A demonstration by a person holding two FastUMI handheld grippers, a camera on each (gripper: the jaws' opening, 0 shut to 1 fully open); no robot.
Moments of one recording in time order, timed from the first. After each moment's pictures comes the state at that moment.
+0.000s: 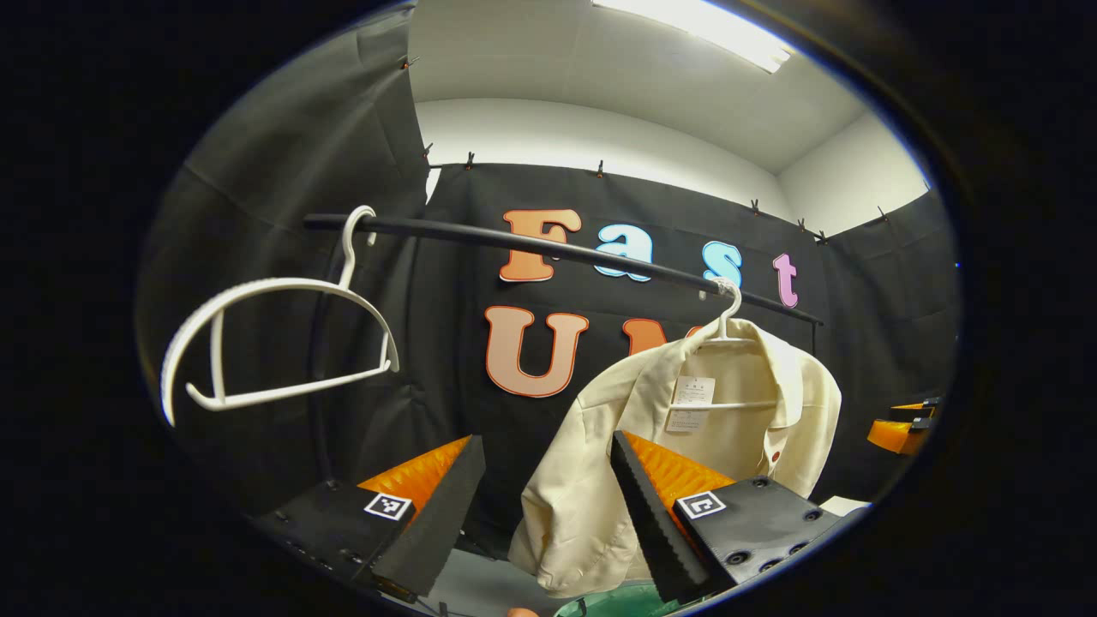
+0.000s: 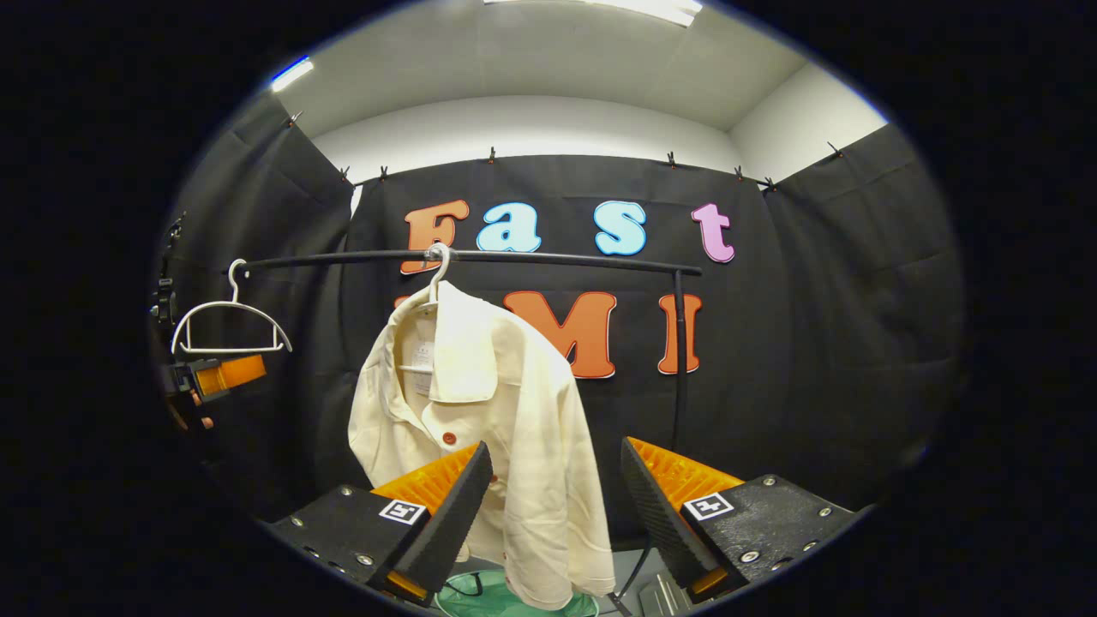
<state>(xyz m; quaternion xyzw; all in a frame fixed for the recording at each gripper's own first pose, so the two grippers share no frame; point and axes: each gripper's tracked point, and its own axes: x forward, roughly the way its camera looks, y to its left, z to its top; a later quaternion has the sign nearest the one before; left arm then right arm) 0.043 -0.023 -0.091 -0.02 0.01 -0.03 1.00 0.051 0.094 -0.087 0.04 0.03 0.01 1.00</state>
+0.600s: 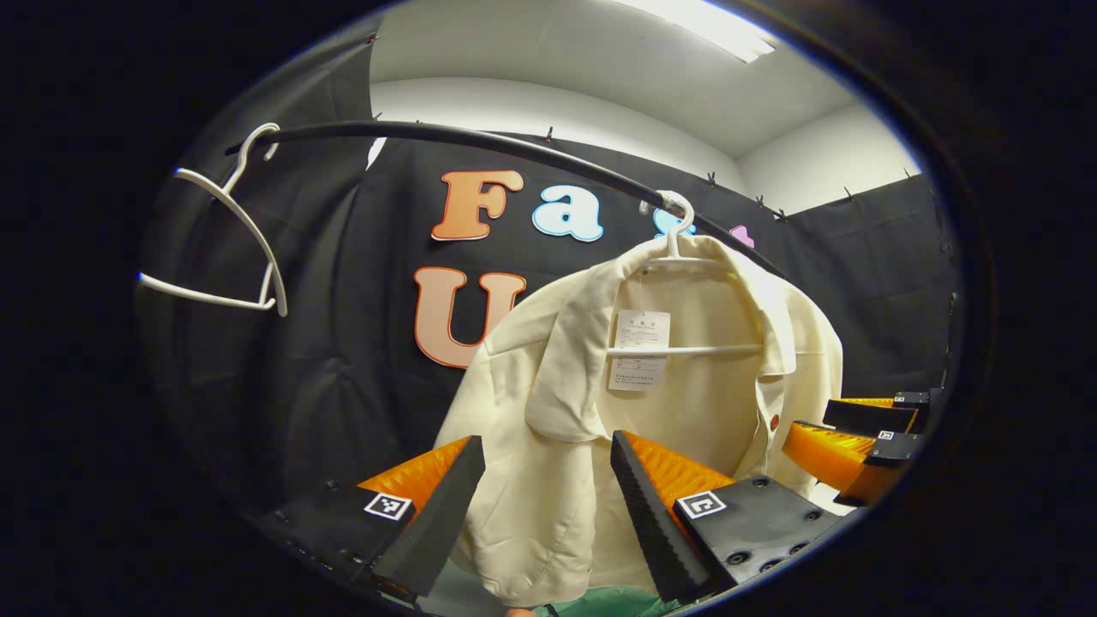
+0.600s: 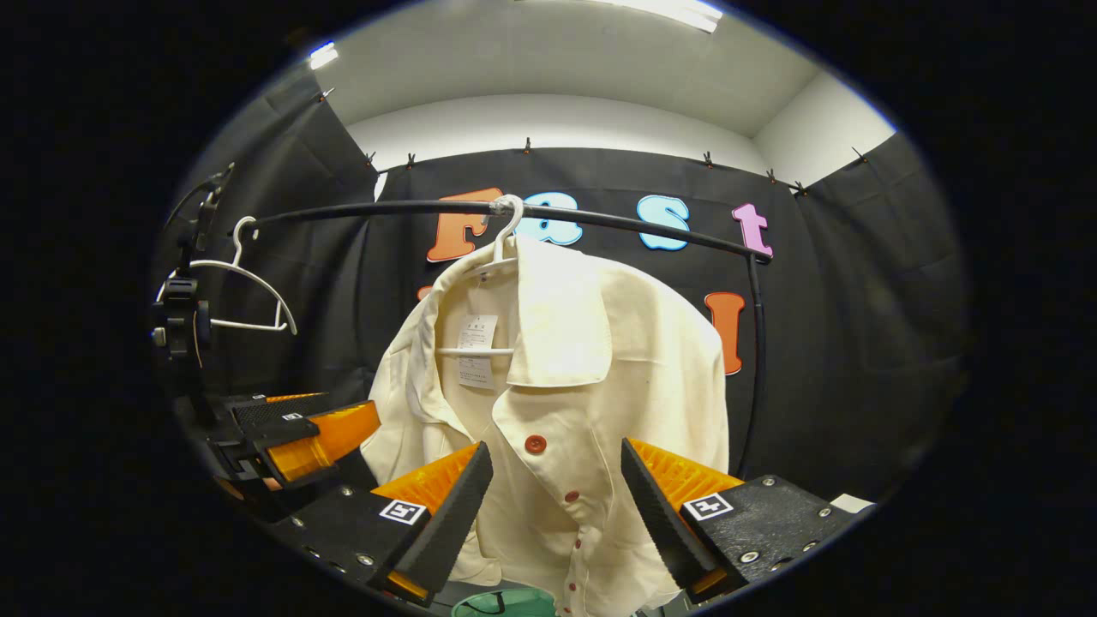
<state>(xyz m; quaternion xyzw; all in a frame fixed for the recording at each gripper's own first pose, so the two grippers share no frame) 0.119 -0.124 -0.178 -0.02 0.03 -0.11 0.99 0.132 0.192 -0.140 0.01 0.01 0.02 1.00</state>
